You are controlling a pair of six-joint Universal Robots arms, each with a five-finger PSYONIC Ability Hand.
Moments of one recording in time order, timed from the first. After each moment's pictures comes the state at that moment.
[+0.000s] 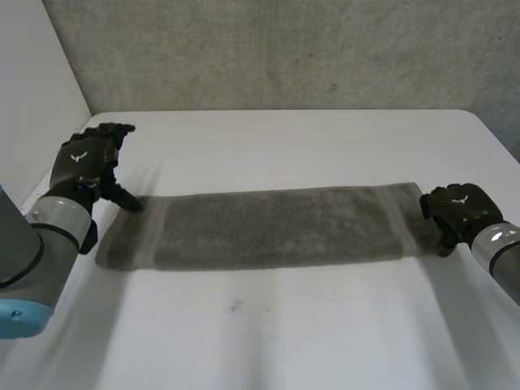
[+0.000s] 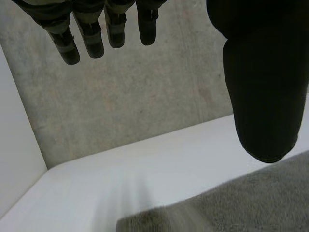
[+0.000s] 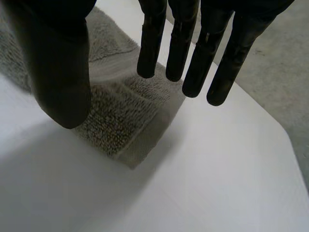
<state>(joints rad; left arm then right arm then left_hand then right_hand) 4.50 -1.79 -1.82 3.58 -1.52 3.10 1.60 -1.15 1.74 -0.23 1.30 2.58 0.17 0.17 0.17 0.17 0.03 0.61 0.61 0.61 0.61 0.44</state>
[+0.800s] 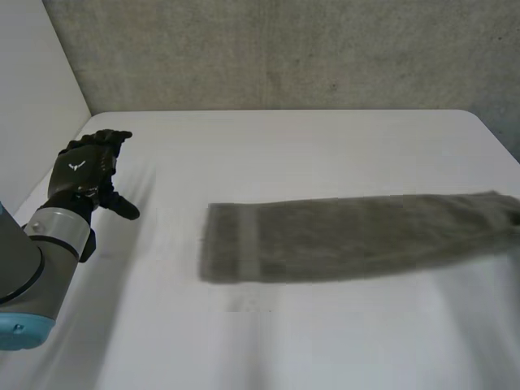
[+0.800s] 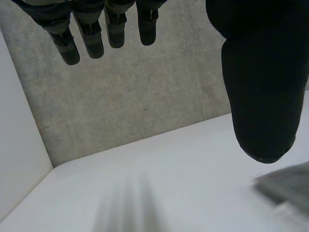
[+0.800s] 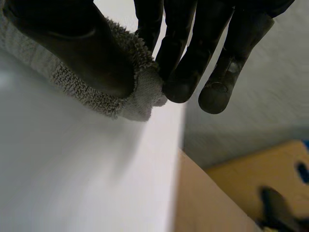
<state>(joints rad) 4.51 -1.78 -1.89 3.66 -1.52 3.12 1.31 -1.06 1.65 -0.32 1.45 2.35 0.17 0.17 0.17 0.17 0.03 1.33 1.31 1.33 1.34 1.16</state>
